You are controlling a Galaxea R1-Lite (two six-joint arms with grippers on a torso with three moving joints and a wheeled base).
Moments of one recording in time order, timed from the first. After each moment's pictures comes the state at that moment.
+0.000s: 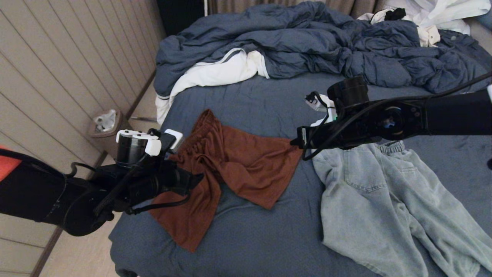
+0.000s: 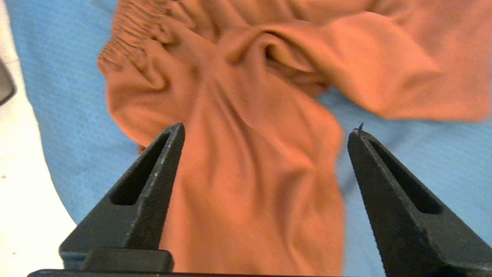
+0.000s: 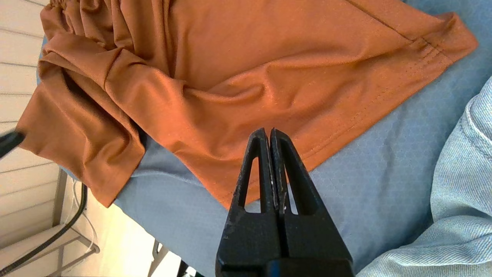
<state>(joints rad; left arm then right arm) -0.48 1.82 -0.78 -0.61 0.06 0.10 0.32 1.98 -1.56 0.16 0.23 0.16</state>
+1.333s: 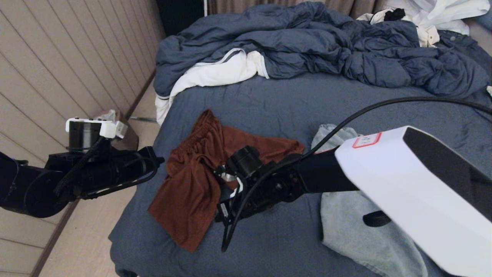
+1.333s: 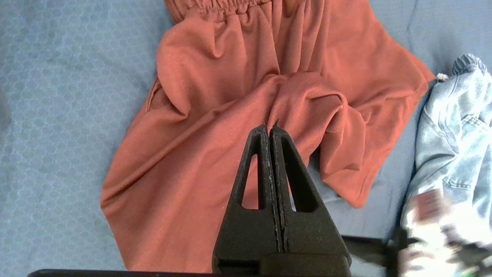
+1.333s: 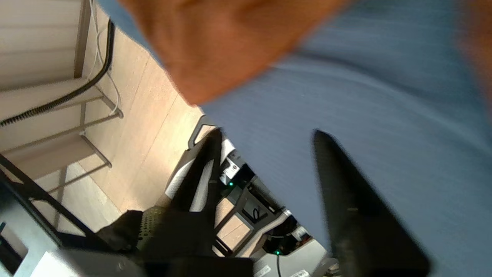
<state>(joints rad) -0.23 1.76 -0.81 -0.53 -0.17 -0.56 0.77 2.29 -1.67 0.28 0.19 0.23</state>
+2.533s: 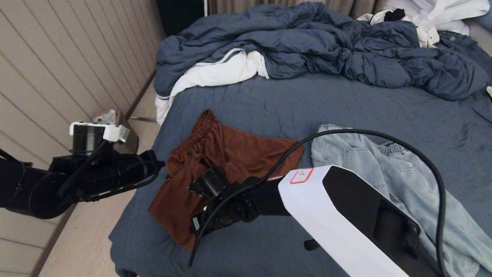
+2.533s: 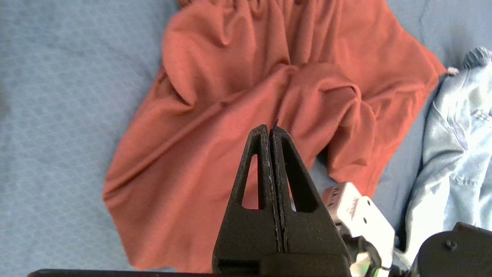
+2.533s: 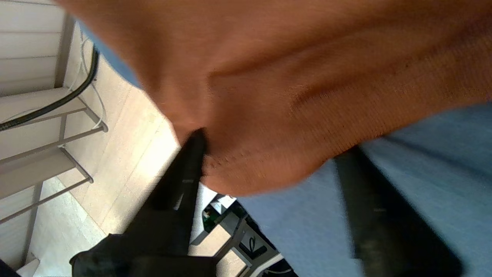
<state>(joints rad) -0.23 1.78 -0.80 -0.53 -0.18 -0.56 0.86 2.54 -1.95 0.26 0.11 0.26</state>
